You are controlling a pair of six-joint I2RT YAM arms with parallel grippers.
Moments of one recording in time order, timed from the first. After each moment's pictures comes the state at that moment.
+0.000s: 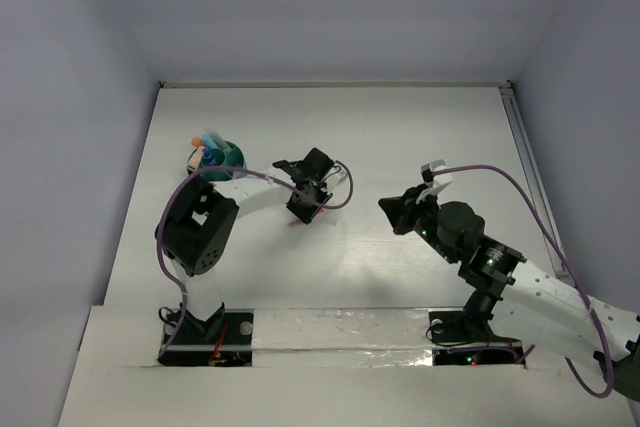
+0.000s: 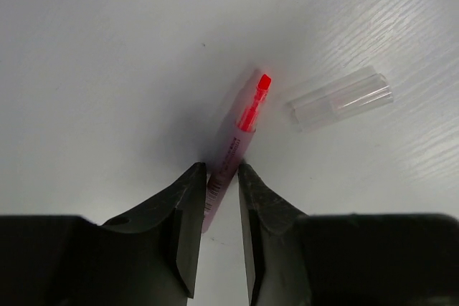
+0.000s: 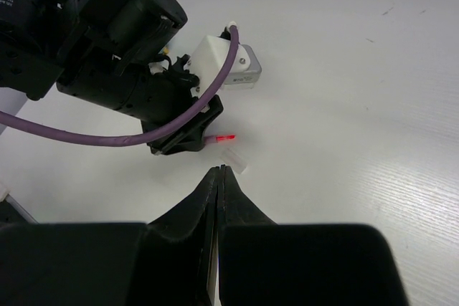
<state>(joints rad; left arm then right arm) -0.71 1.80 1.14 -0.57 -0.03 0.06 0.89 0.72 0.54 0.01 0.30 0.42</state>
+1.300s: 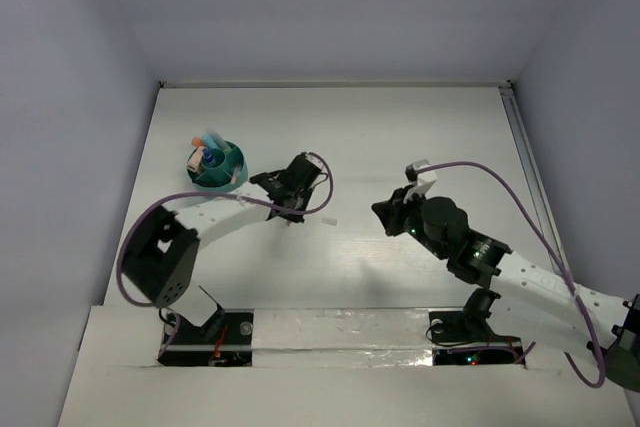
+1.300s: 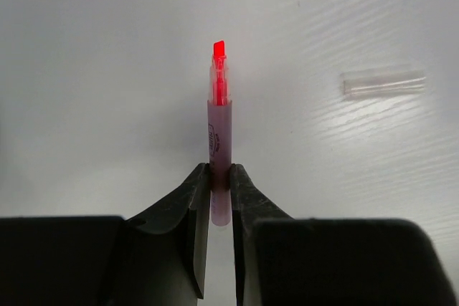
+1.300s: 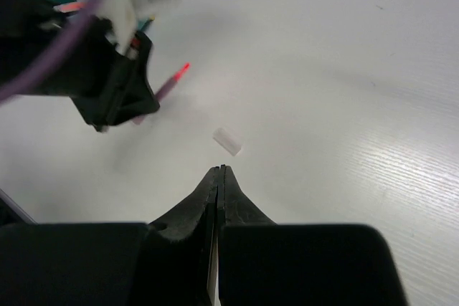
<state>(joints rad) -0.73 1.60 0.98 -0.54 -0.21 -0.22 0.89 0.82 0.55 0.00 0.28 0.42</state>
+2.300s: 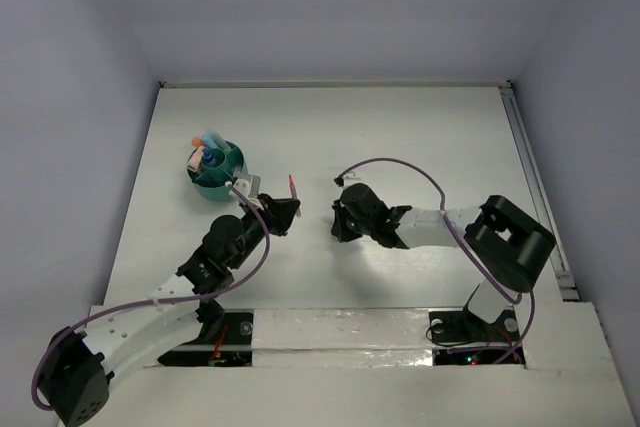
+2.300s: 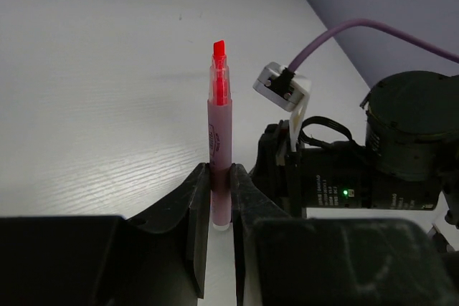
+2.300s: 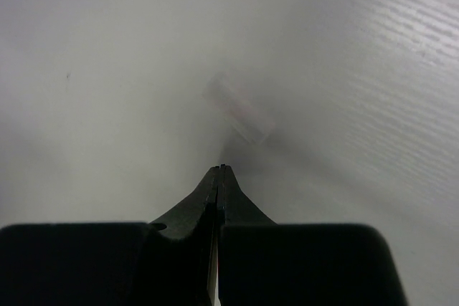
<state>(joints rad) -0.73 0.68 0.26 0.36 -0.15 -0.52 0.89 1.65 0.77 0.11 0.05 0.54</state>
